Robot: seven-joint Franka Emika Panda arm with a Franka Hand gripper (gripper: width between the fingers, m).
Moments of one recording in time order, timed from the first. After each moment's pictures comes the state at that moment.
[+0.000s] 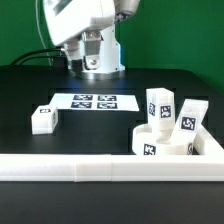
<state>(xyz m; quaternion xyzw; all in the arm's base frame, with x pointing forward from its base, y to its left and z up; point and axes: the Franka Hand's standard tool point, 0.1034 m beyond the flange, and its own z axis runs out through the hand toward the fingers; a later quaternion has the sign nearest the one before) 0.595 -0.065 0.134 -0.83 0.54 -0.06 0.12</state>
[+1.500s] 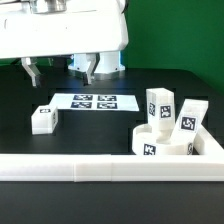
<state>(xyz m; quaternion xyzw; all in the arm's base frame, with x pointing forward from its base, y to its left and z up) 0.586 -0.083 0.109 -0.99 0.14 -0.04 0.06</state>
